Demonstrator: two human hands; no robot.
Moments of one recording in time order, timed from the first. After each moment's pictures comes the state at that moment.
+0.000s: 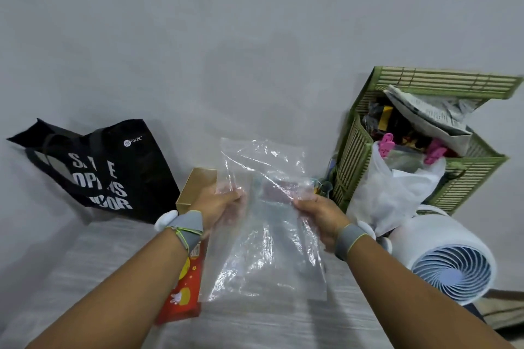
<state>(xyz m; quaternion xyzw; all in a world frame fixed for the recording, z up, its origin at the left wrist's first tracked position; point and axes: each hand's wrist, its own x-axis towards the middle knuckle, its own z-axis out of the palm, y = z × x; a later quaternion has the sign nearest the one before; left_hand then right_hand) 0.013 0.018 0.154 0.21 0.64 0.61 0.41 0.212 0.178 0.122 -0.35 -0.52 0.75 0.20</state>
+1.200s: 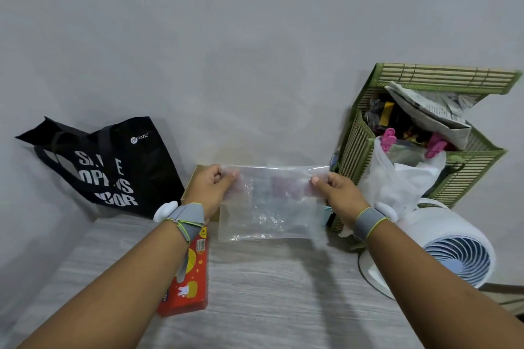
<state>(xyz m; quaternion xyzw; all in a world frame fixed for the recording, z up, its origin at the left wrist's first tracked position) -0.005 0.005 0.167 0.32 0.72 0.57 0.24 0.227 0.182 0.163 -0.38 -0.70 0.54 0.26</state>
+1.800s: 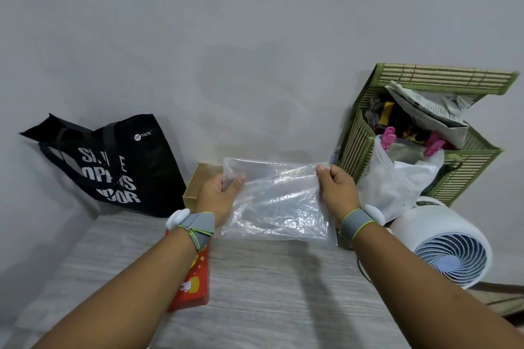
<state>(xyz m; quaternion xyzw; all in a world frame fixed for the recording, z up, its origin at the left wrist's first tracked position) 0.019 -0.003 0.154 0.30 0.71 0.60 0.20 0.212 0.153 0.171 -0.41 -0.65 0.49 0.41</state>
